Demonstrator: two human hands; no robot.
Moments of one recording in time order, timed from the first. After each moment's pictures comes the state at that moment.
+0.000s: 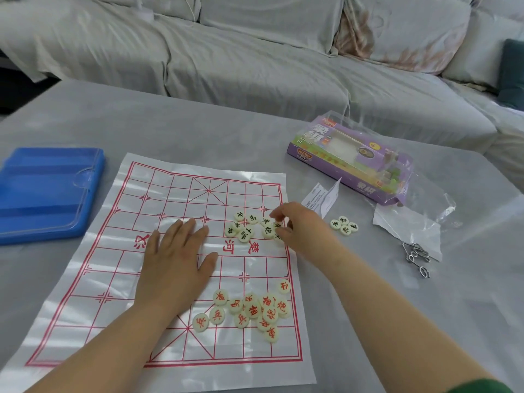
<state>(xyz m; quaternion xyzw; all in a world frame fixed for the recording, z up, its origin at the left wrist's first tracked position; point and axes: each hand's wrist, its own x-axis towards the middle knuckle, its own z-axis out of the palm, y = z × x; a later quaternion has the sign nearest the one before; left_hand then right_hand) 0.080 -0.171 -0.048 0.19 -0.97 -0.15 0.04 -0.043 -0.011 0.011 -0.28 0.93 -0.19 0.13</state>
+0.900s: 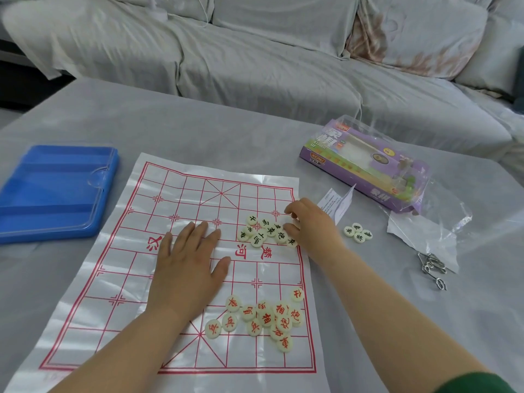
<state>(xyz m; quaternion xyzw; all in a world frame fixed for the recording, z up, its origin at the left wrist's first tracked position) 0.079 -0.173 -0.047 0.19 -0.97 -0.13 0.01 -0.065 -0.025 -0.009 -0.29 0.95 -0.12 0.07</state>
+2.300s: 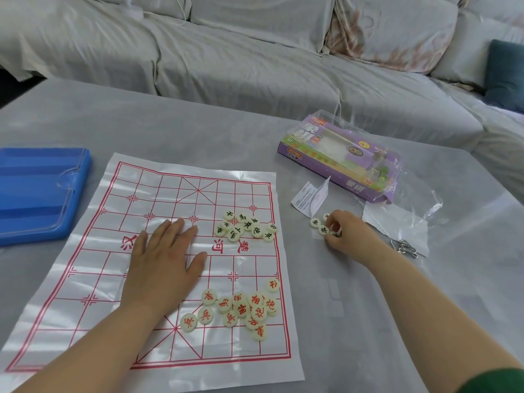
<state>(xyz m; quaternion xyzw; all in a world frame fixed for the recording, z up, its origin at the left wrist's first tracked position) 0.078 -0.171 -0.050 0.19 -0.97 -0.15 0.04 -0.084 0.072 -0.001 -0.16 0.97 -0.13 0.13</state>
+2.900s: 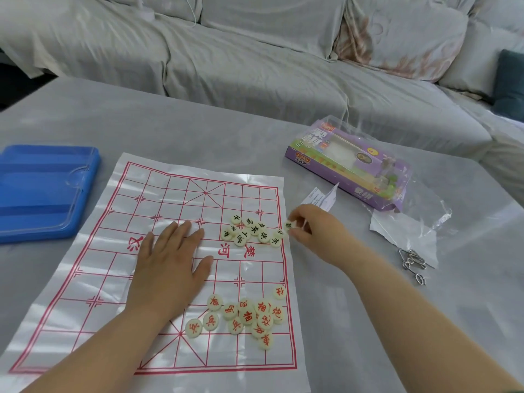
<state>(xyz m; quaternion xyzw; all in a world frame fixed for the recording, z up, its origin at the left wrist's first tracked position) 0.078 -0.173 -0.055 0.18 -0.97 -0.14 0.06 -0.062 0.012 0.018 -0.28 0.94 -0.16 0.13</state>
